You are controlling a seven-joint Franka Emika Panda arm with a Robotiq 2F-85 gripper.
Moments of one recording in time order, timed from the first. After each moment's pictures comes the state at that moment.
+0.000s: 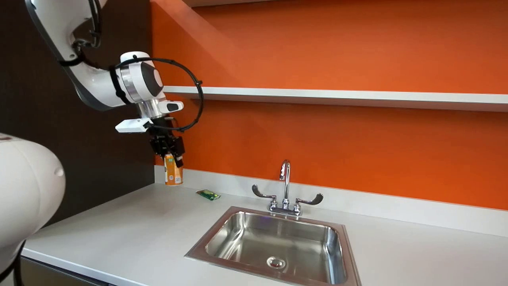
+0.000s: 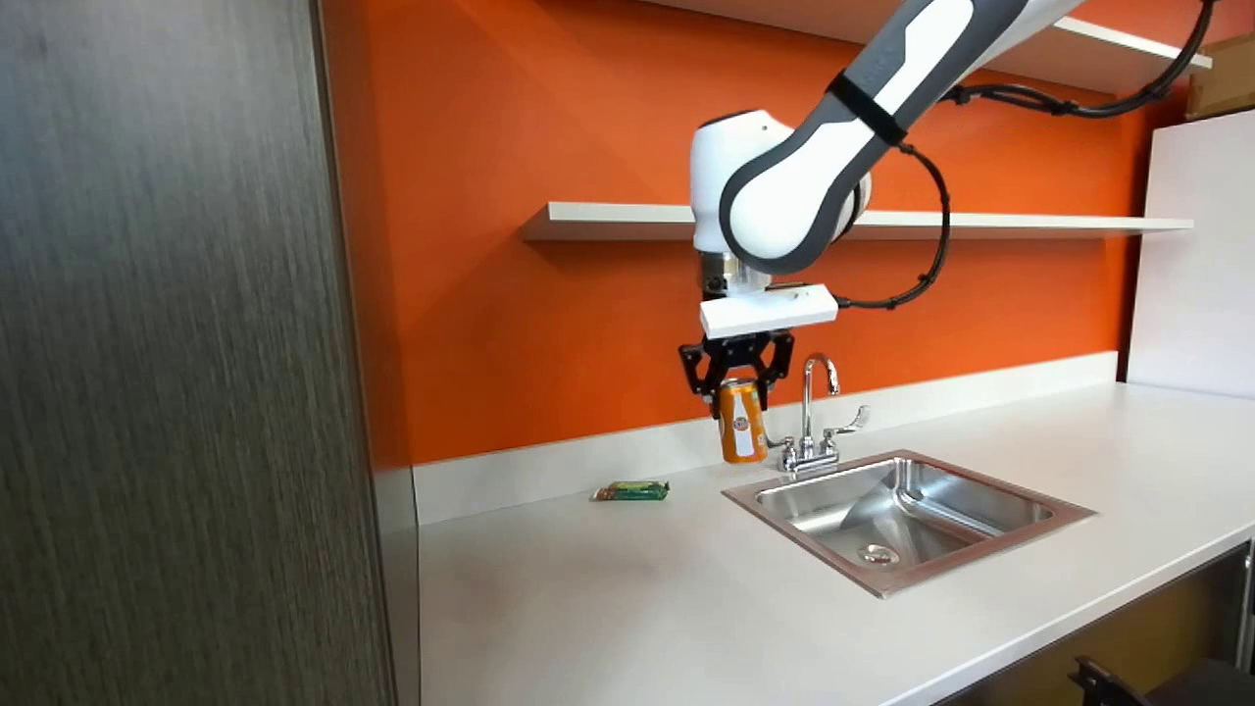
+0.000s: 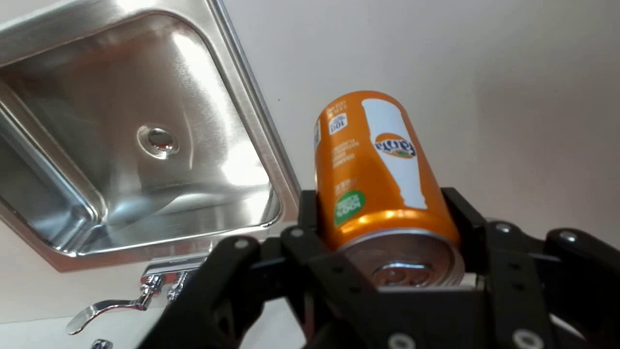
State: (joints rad) arm 0.24 -0.17 0.02 -2.43 -0.39 2.43 0.74
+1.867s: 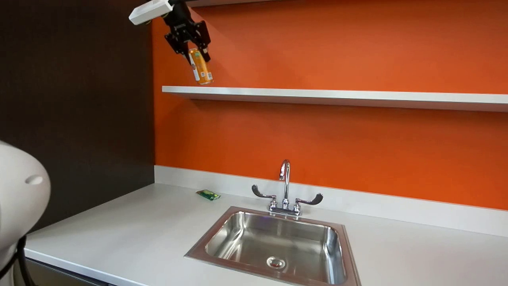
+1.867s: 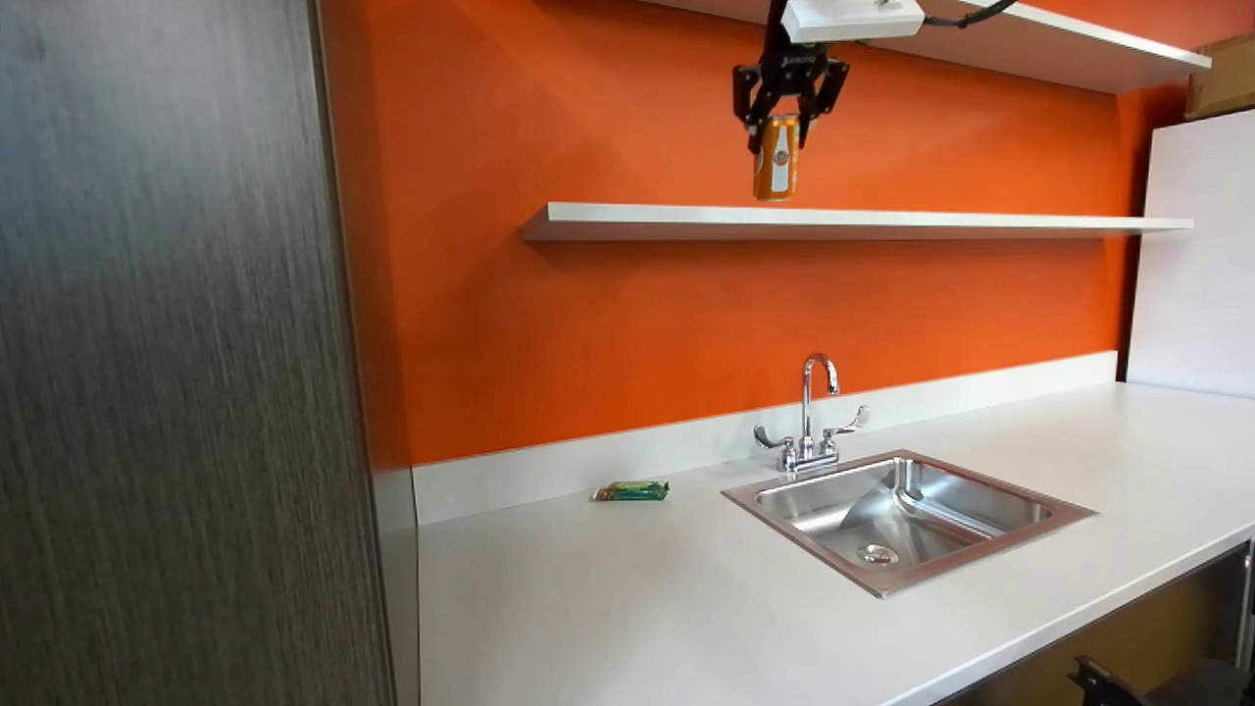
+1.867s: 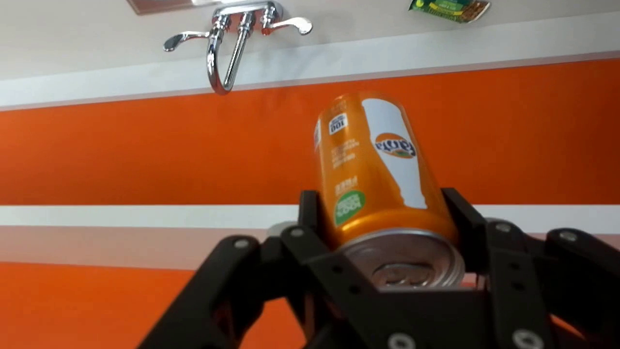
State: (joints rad) arm 0.04 -0.51 0.08 -2.07 -0.31 2.18 0.31
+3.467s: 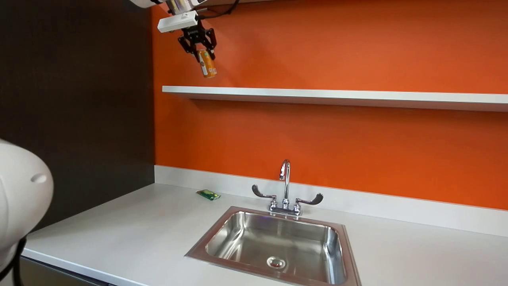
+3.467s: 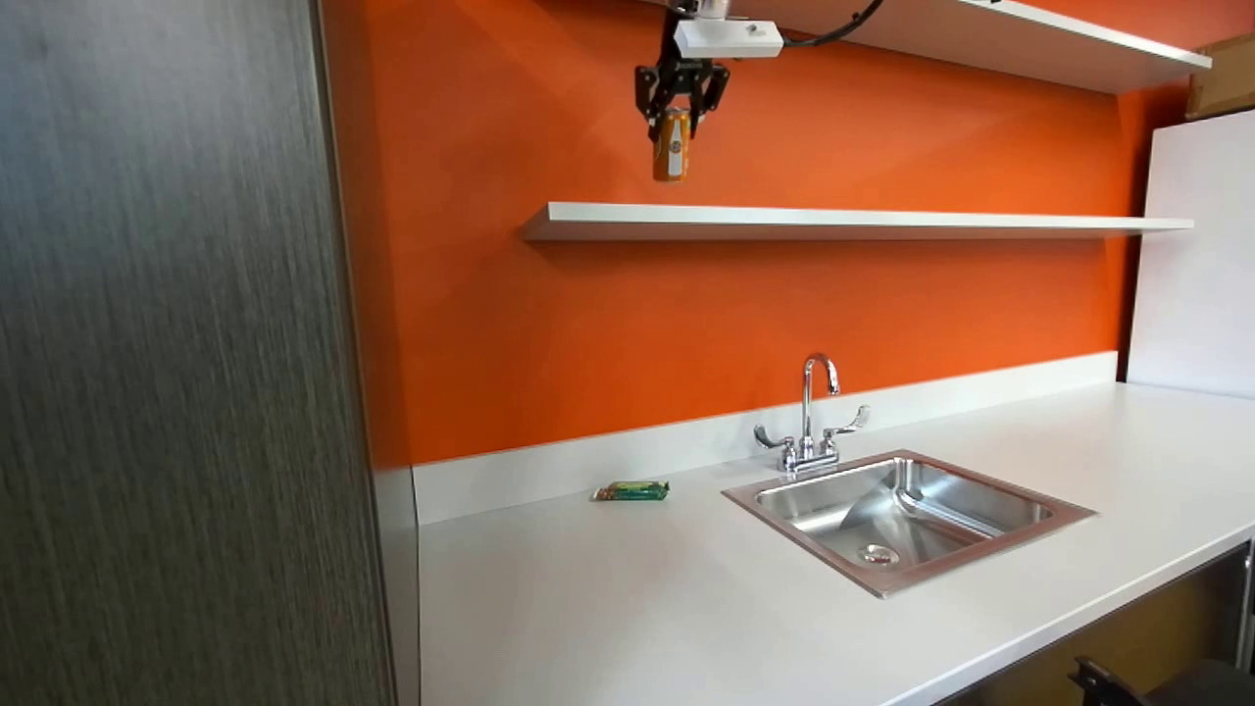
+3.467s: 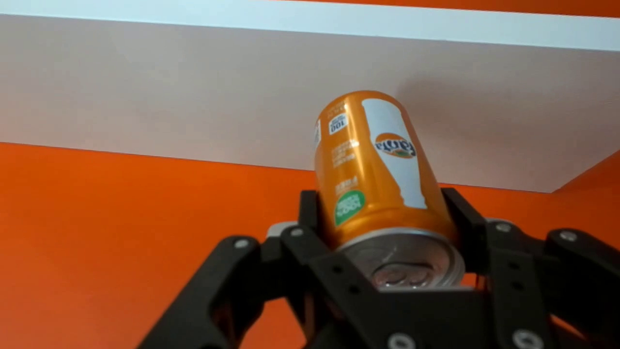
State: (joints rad) arm 0.07 -0.01 0.12 -1.50 -0.31 2.20 0.19
